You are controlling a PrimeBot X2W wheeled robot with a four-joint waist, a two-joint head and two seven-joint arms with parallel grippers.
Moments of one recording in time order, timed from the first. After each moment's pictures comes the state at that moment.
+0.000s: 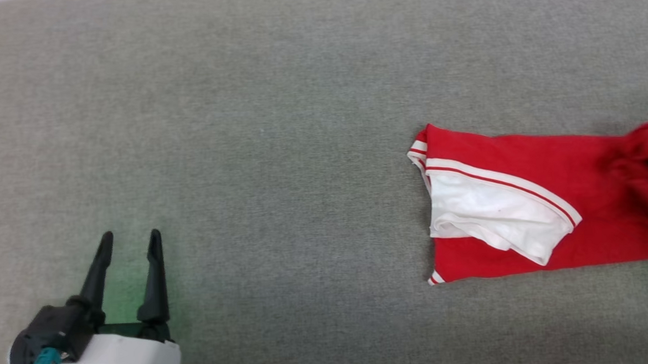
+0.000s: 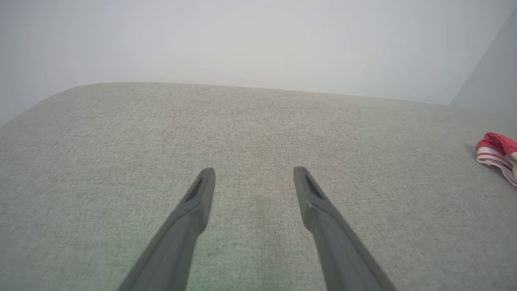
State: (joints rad) left arm -0.08 0.21 0.06 0.08 -0.27 -0.13 -0.26; right arm -0.44 -0.87 0.35 0.18 1.15 0.13 0.36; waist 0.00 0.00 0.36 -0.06
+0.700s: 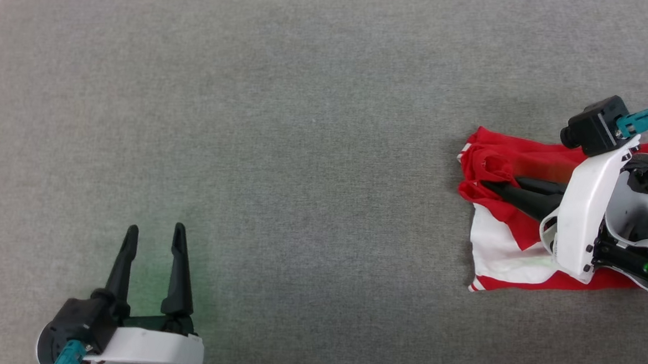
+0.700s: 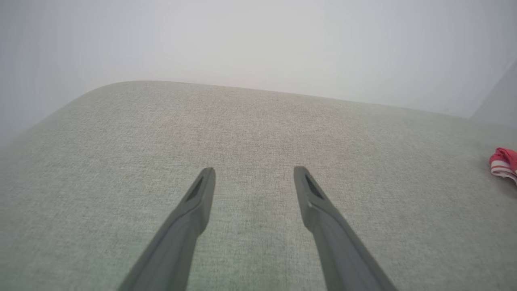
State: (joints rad) left arm -0.10 0.15 0.03 0.09 -0.25 -0.13 -0.26; right arm -0.59 -0.61 0.56 0.03 0.98 0.13 0.53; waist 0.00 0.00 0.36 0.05
